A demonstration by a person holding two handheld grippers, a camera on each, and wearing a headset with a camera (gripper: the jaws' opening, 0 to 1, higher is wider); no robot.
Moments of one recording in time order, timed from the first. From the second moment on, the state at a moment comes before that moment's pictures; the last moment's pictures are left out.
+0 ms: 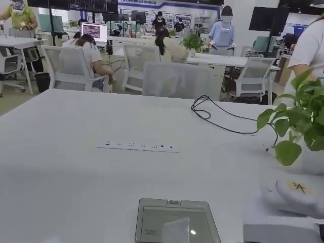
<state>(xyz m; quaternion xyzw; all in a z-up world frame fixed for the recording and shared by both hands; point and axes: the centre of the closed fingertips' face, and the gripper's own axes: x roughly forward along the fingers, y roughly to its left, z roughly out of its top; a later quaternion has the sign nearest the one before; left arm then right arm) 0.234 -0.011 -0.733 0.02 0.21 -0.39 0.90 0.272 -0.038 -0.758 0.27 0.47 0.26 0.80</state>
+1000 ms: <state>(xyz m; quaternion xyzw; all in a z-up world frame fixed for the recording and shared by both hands) 0.236 -0.012 -0.750 0.08 0.20 -0.42 0.88 0.277 -0.045 -0.792 0.21 0.59 0.20 0.75</state>
